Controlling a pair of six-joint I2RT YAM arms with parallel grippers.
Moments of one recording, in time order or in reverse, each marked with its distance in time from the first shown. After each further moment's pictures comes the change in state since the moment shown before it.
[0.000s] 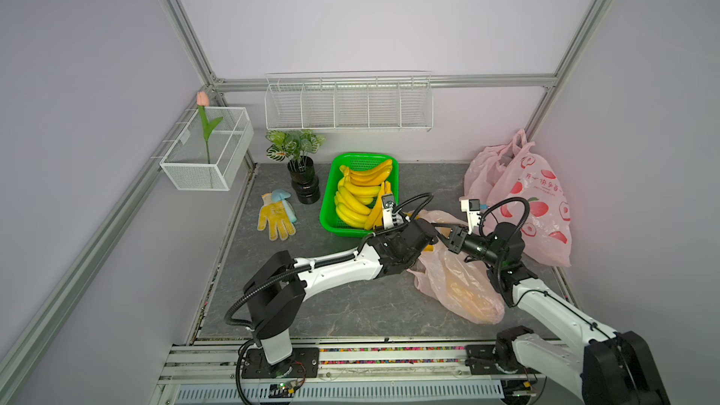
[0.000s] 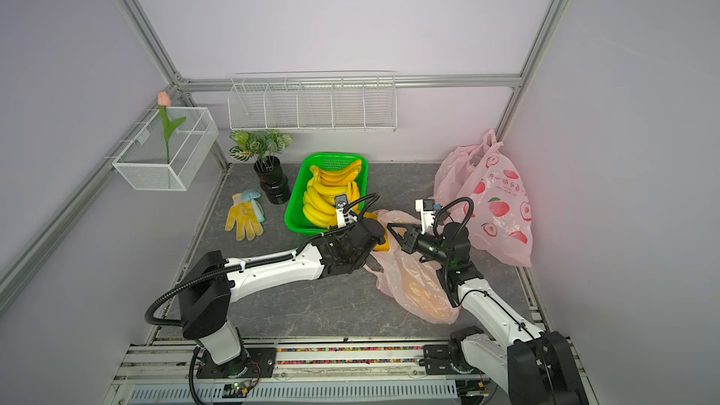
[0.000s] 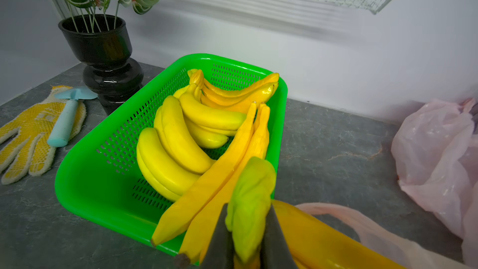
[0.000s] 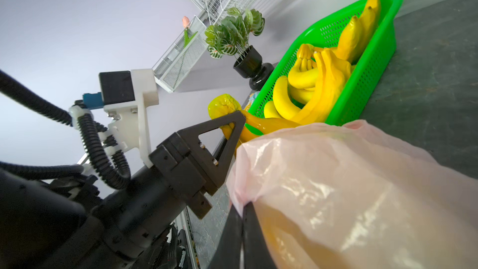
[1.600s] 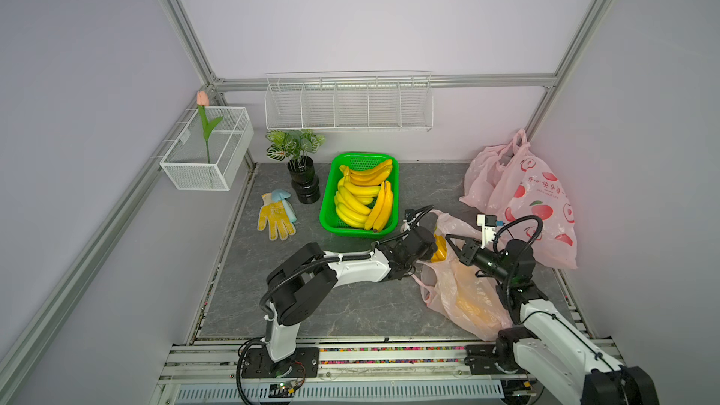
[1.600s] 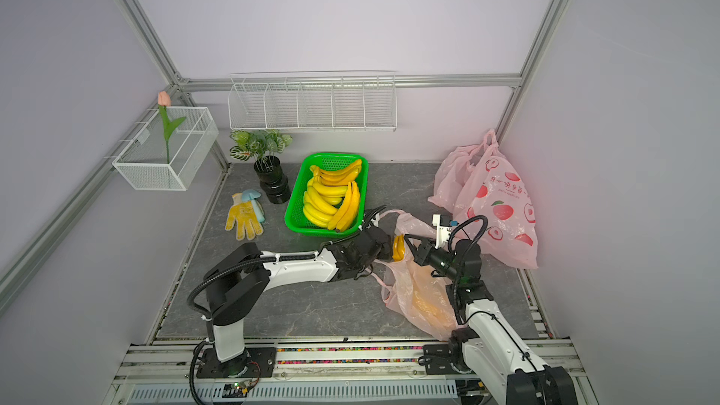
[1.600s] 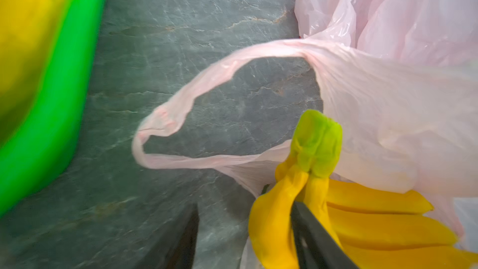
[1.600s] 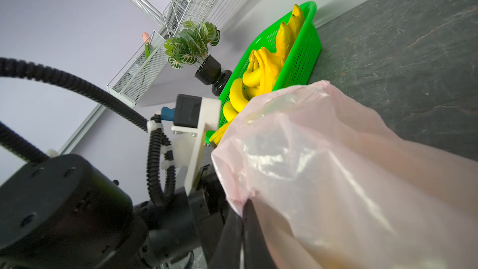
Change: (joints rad) left arm 0.034 0.121 -0.108 0.243 0.680 0.061; right arm -0.132 -0.177 -0.170 -0.125 0.068 -0.060
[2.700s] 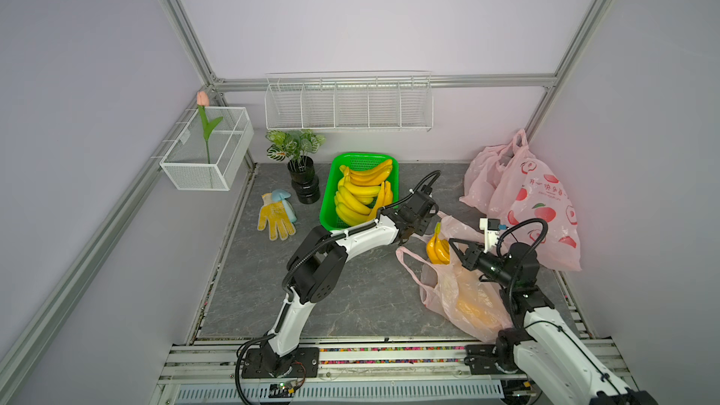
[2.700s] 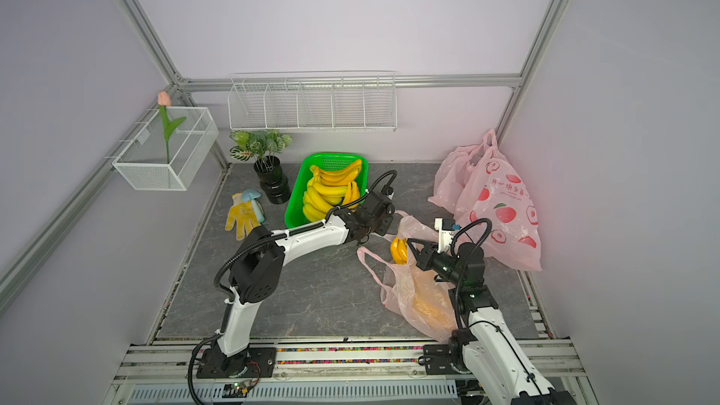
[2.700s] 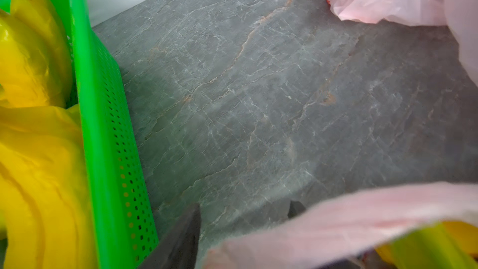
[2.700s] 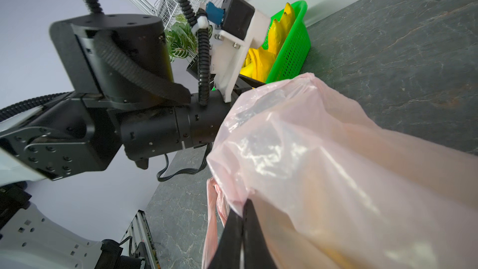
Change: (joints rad) left arm 0.160 0.275 0.506 -0.385 0.110 0.543; right arm -0.016 -0.106 0.000 -0.149 0.011 -0.062
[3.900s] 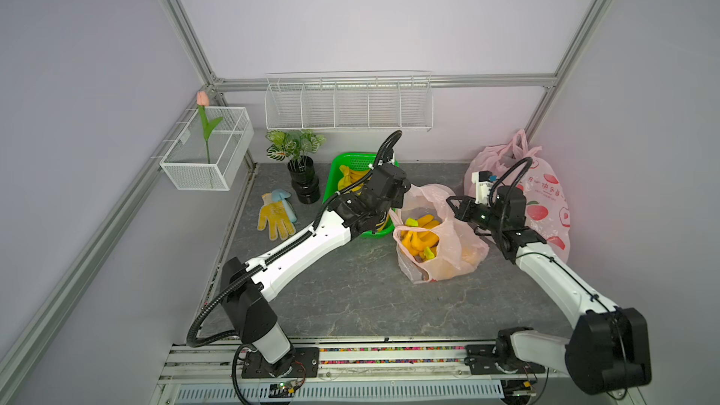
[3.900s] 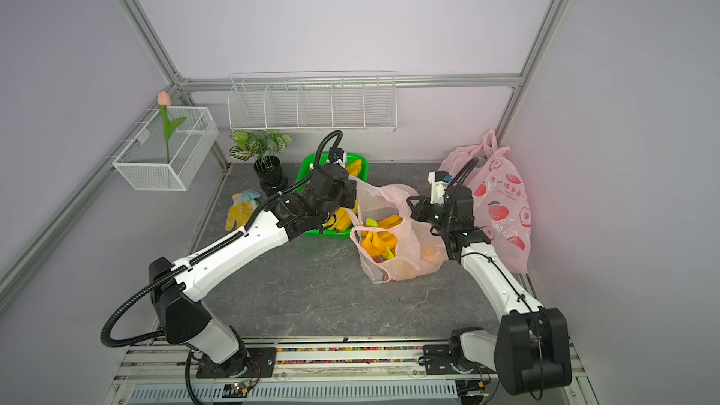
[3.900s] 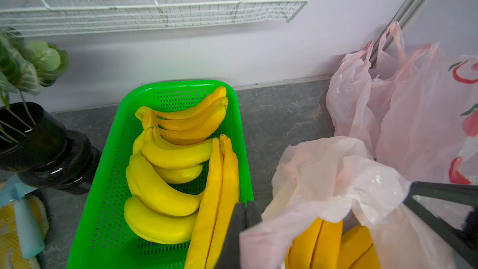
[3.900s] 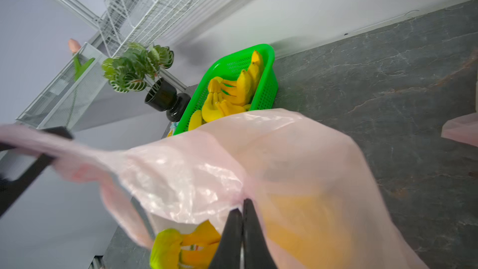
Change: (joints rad) left arm 0.029 -0.511 -0.048 -0.187 -0.214 -0.185; right arm 0.023 0.532 0.601 -0.257 0.181 -0.143
